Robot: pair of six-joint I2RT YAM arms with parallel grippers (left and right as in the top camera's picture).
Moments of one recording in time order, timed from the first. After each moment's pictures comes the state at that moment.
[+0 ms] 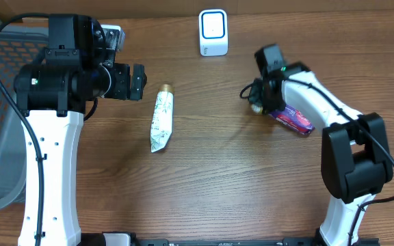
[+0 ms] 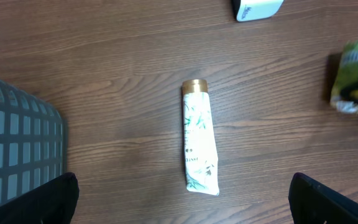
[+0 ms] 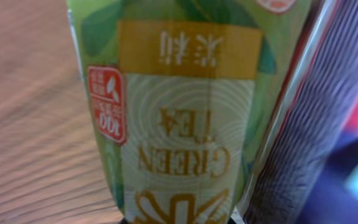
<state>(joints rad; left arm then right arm) -0.04 1.53 1.85 -1.31 0.08 0.05 0.31 2.03 1.44 -0.73 0.02 0.66</state>
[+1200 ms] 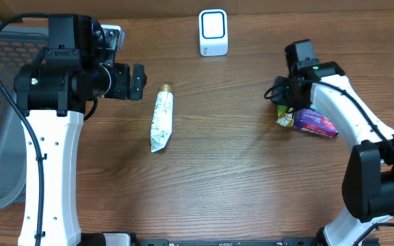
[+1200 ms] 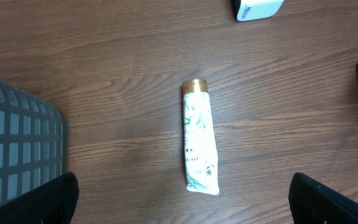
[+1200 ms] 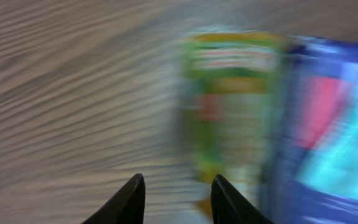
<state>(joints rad) -0.04 1.53 1.85 -1.31 0.08 0.05 0.21 1.86 1.40 -0.79 -0.05 0.41</state>
